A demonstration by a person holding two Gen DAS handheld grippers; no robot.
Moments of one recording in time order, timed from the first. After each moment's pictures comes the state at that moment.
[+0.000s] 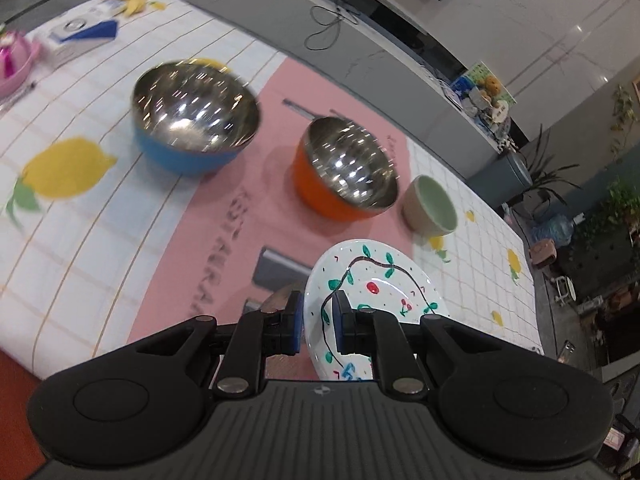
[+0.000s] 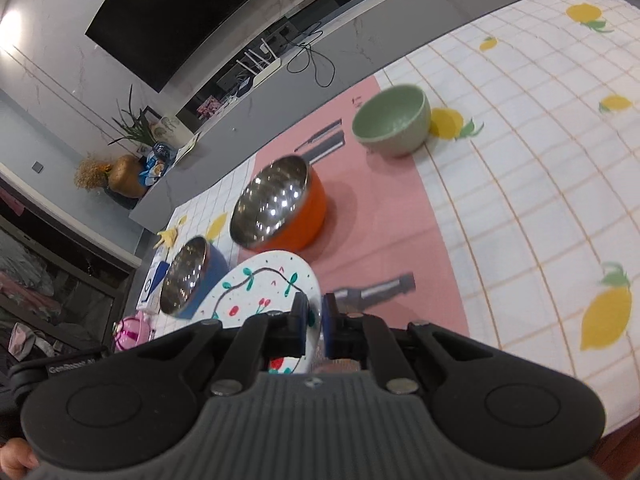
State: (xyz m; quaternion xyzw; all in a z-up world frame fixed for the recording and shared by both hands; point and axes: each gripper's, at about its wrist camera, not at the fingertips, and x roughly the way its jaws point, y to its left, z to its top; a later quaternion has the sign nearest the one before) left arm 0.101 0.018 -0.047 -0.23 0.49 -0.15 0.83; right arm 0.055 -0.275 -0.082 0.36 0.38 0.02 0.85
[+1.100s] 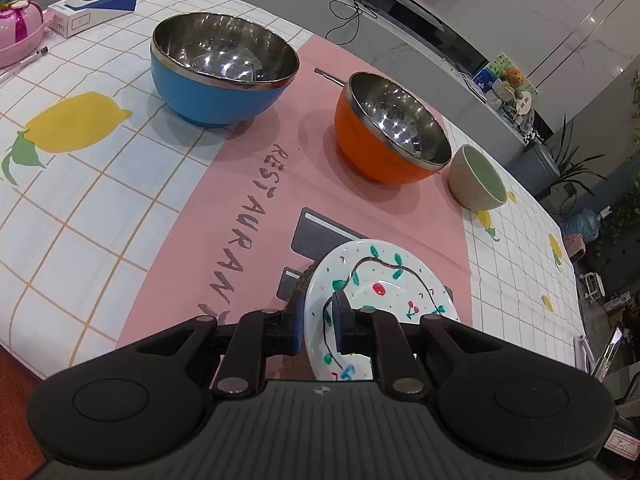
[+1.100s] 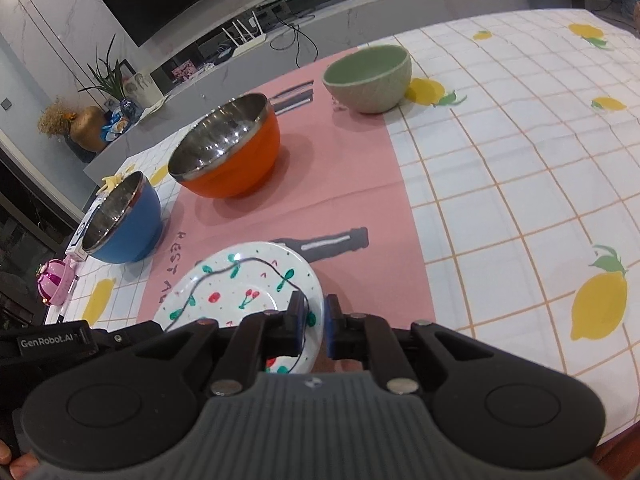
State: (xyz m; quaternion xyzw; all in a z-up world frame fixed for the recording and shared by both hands) left arm 0.087 0.006 -0.100 -0.19 0.48 -0.13 0.84; right arm 0.057 -0.249 -0.137 0.26 0.41 -0.01 0.87
